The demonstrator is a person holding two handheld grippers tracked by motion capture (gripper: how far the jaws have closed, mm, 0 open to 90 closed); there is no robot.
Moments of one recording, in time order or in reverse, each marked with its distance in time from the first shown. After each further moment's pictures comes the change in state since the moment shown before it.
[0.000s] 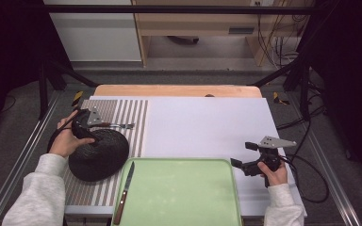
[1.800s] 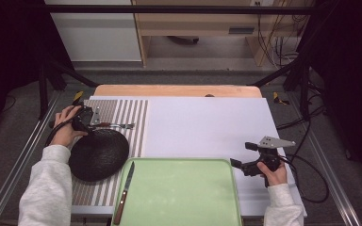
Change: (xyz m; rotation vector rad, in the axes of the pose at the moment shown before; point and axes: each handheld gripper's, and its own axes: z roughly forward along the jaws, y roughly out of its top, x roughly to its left) left arm 0.036 -0.021 0.050 0.175 0.057 0.378; right arm 0.000 -0.001 0.002 0.012 -0.009 -0.006
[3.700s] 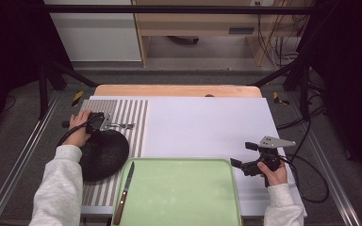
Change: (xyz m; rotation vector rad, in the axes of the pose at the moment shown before) left arm -0.014 0.026 0.022 -0.066 -0.044 0.130; right arm 0.000 0.000 0.000 -0.003 0.000 0.003
